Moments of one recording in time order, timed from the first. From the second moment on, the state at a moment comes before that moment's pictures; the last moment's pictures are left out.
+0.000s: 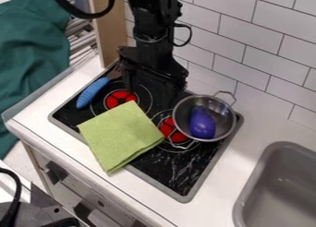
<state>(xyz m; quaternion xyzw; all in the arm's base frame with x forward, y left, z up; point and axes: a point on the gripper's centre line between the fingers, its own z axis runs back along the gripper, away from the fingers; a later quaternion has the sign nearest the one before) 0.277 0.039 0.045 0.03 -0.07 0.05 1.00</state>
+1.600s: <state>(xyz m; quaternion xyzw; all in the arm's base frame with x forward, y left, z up) 0.335 -0.025 -0.010 -0.02 -0.05 0.01 1.00</state>
